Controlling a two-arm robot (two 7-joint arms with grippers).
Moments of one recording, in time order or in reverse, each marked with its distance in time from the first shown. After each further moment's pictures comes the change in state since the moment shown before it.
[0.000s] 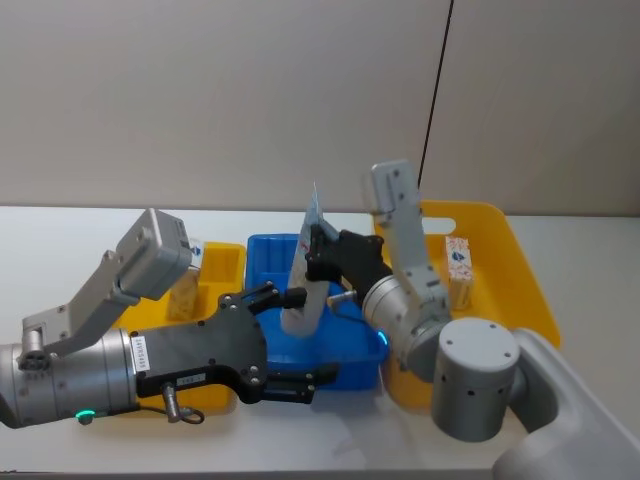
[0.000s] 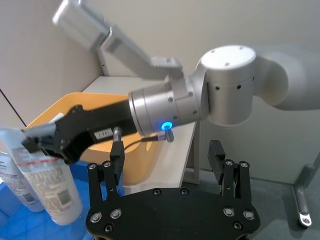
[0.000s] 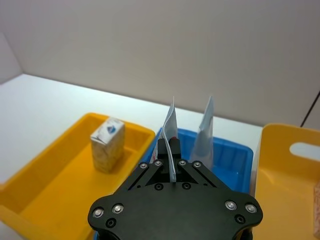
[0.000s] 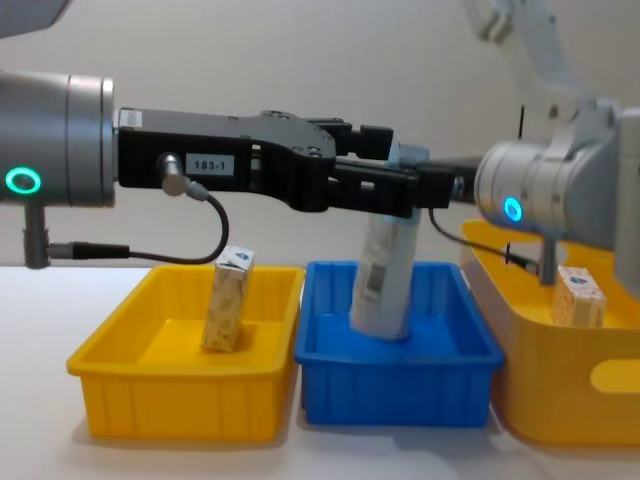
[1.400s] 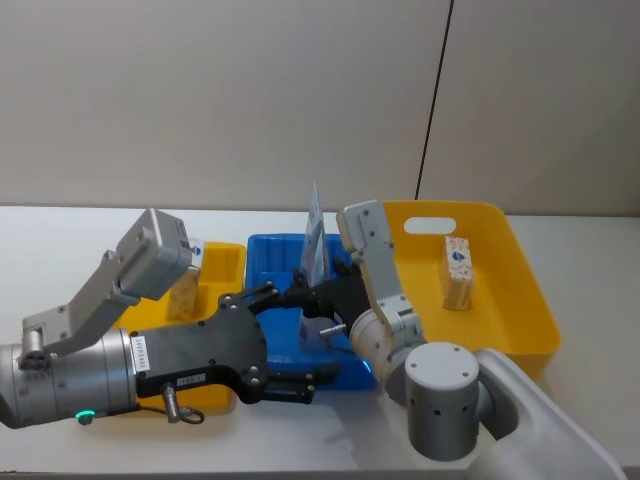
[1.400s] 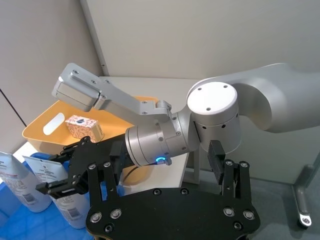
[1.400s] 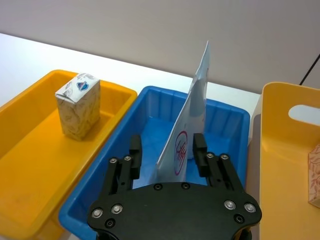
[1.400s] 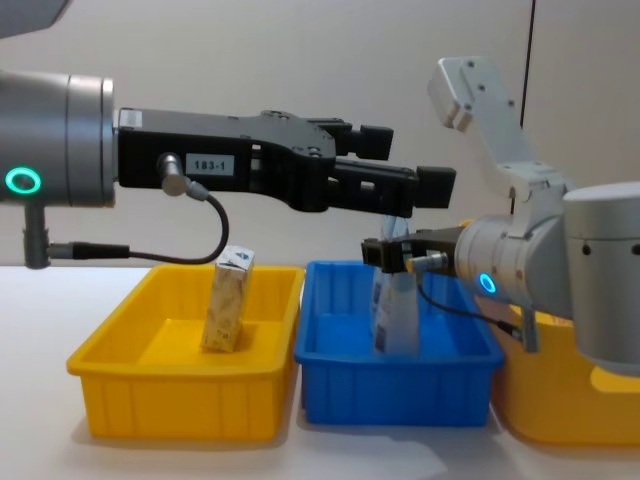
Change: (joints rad) left arm 0.000 0.000 0.000 0.000 0.000 0.000 0.000; right arm 0.045 -0.025 -0.068 0.184 -0.031 -0.017 -0.079
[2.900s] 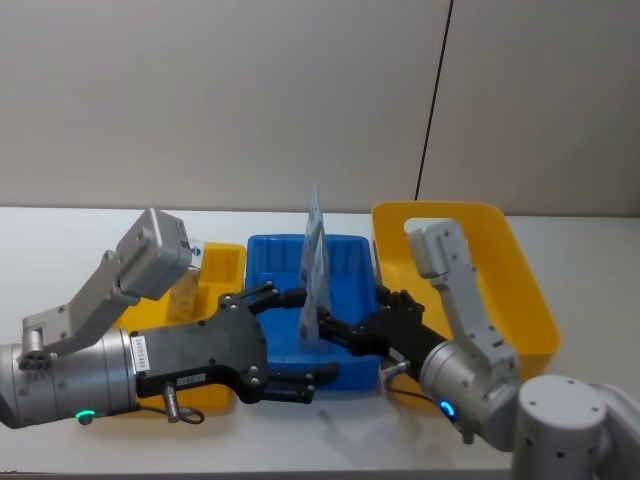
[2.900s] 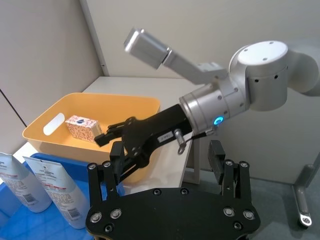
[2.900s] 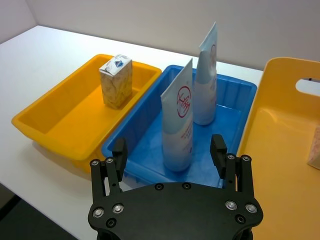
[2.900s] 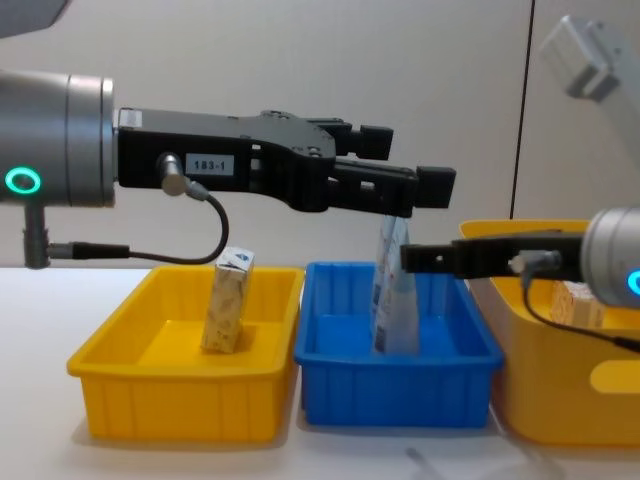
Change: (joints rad) left arm 0.000 0.000 0.000 0.000 0.000 0.000 0.000; right arm -0.207 0.238 0.065 -0.404 0.184 0.148 0.134
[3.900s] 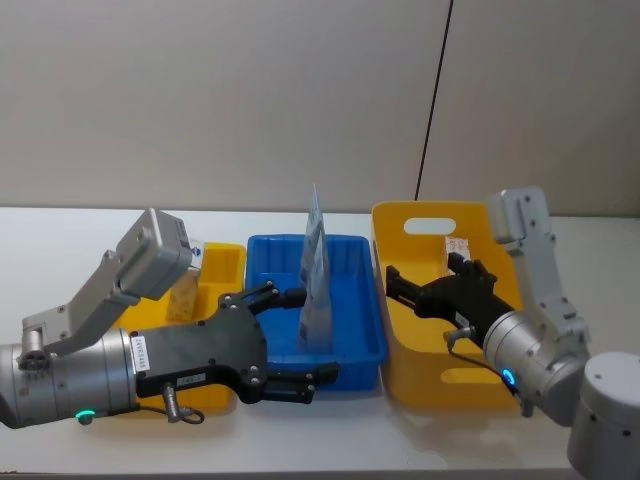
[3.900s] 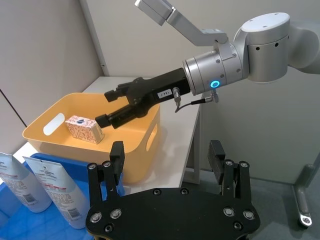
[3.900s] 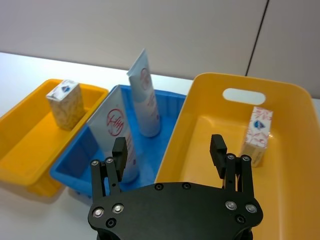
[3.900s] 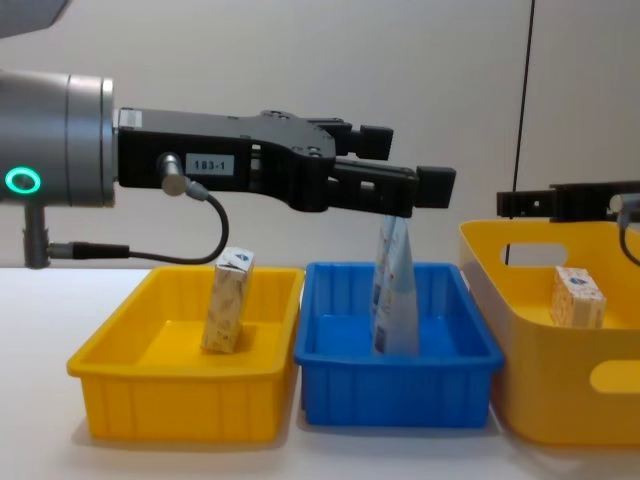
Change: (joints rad) left arm 0.000 0.000 0.000 0.000 0.000 0.000 0.000; right arm -0.022 0.057 0.098 -0.077 0.043 0.029 -0.103
